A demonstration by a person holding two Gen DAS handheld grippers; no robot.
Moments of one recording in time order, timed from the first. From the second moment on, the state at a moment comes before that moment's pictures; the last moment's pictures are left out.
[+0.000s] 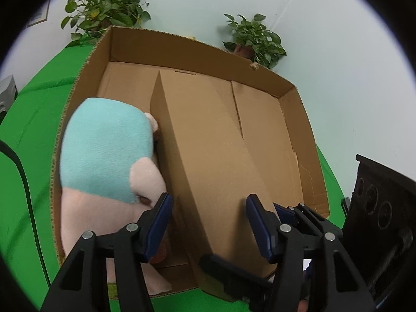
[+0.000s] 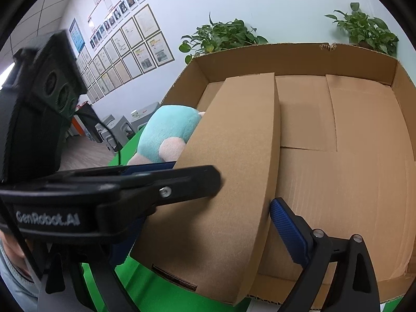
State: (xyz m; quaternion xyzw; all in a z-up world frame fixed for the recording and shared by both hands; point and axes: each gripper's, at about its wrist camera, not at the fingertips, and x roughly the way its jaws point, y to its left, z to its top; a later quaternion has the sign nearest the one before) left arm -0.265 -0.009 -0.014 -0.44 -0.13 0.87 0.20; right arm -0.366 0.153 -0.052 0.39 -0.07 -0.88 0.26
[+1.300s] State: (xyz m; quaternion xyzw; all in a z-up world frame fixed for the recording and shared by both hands) left arm -0.243 -0.050 -0.002 -0.41 -0.15 0.88 0.17; right arm -0.346 0.129 -0.063 0.44 -0.01 -0.88 0.19
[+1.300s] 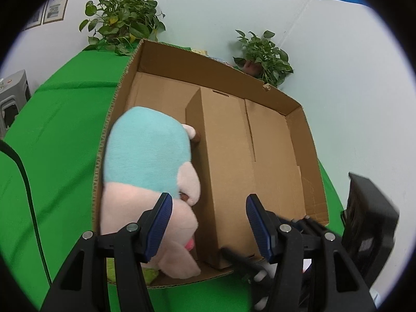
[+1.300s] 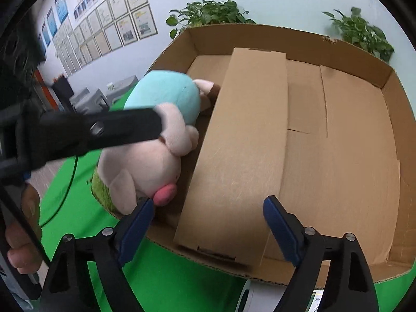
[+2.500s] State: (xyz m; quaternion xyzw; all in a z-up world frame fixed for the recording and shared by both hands) left arm -0.161 0.006 0.053 -0.24 0.01 0.97 0.04; right arm -0.259 0.211 0.007 0.29 0.00 -0.95 0.10
